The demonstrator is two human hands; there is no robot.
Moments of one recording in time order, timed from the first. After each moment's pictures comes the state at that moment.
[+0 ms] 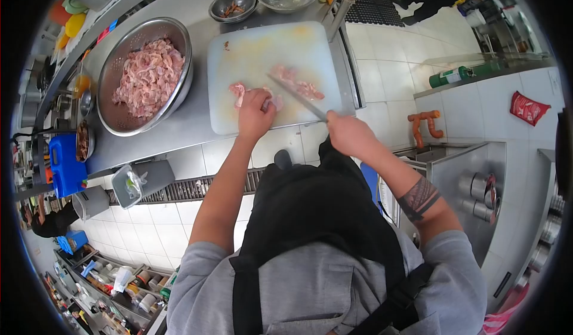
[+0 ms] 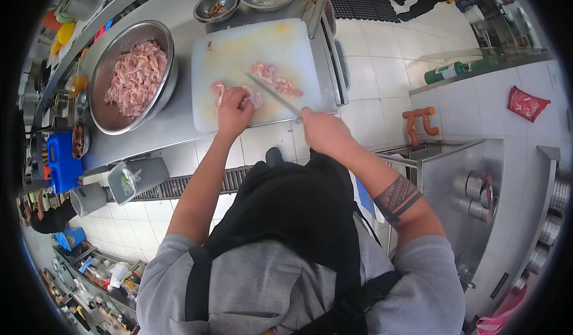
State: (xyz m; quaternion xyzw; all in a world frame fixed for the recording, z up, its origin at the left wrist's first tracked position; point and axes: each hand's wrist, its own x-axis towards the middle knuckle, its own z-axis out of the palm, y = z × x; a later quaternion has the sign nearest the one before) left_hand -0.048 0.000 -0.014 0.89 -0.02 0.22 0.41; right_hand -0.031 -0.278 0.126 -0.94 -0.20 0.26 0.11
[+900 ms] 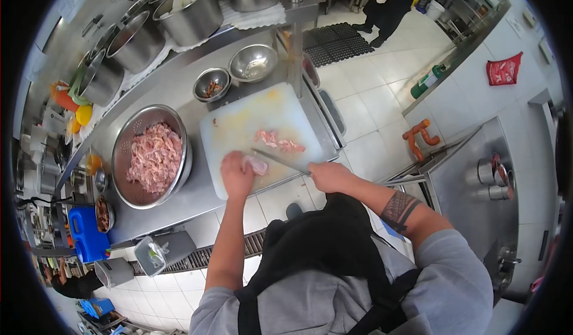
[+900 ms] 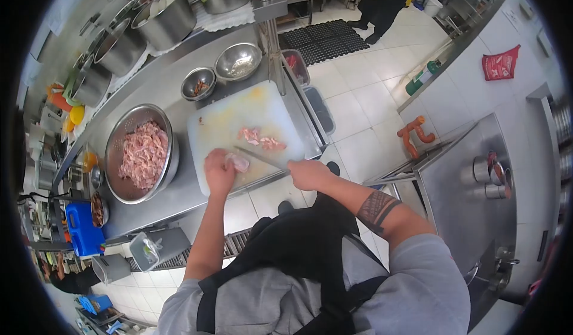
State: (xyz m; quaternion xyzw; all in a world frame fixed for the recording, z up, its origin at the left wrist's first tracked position) left_hand -0.043 0.034 -0.001 0.94 0.01 0.22 0.27; right_hand -0.030 -0.288 0.092 -0.91 -0.21 0.32 0.15
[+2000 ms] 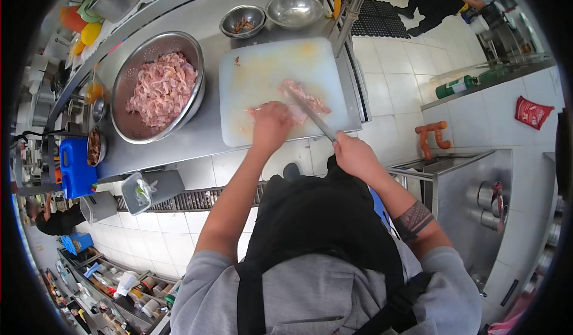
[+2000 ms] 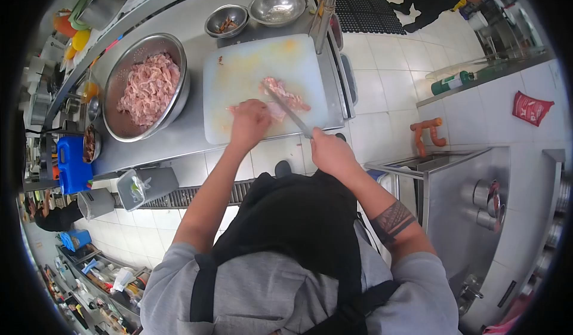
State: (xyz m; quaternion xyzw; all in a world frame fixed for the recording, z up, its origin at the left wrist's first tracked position) left_hand -0.048 -0.014 0.023 0.94 -0.03 0.16 0.31; right_hand -0.057 -0.285 0.108 -0.94 -0.18 0.22 0.20
